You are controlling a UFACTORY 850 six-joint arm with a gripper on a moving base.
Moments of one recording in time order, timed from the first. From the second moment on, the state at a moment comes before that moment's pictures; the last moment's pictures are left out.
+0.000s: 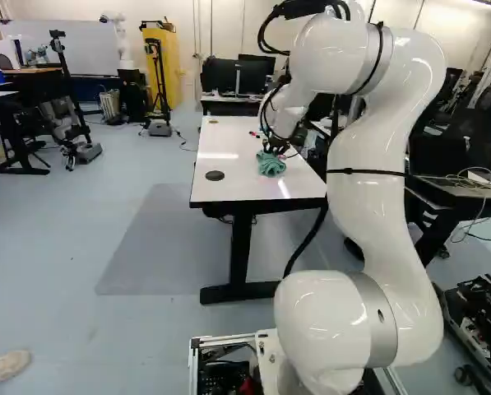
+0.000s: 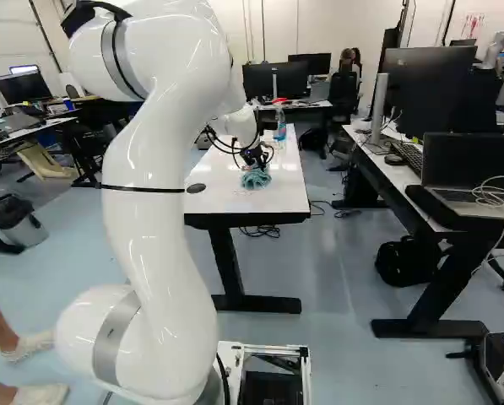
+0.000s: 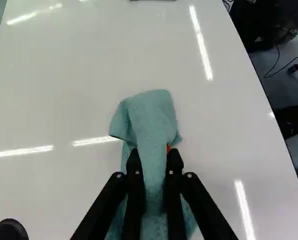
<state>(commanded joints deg) -6.6 -31.9 -76.2 5.5 -10.3 0.0</state>
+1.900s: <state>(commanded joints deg) -10.6 -6.8 -56.6 5.8 -21.2 0.0</state>
